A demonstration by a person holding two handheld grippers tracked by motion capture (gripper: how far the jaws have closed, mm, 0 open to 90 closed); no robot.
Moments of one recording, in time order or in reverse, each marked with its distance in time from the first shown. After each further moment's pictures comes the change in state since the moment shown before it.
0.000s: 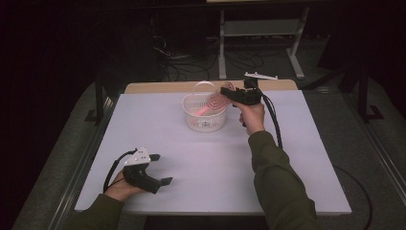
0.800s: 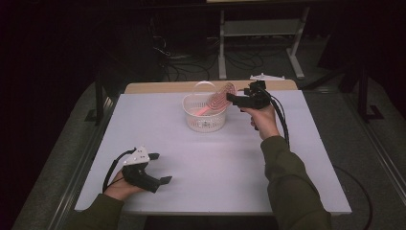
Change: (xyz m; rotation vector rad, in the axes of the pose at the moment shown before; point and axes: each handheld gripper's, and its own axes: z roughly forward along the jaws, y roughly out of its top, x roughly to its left) left arm 0.002 0.000 -0.002 -0.009 0.010 0.002; right arm 0.002 0.000 -0.032 0.045 -0.084 -0.146
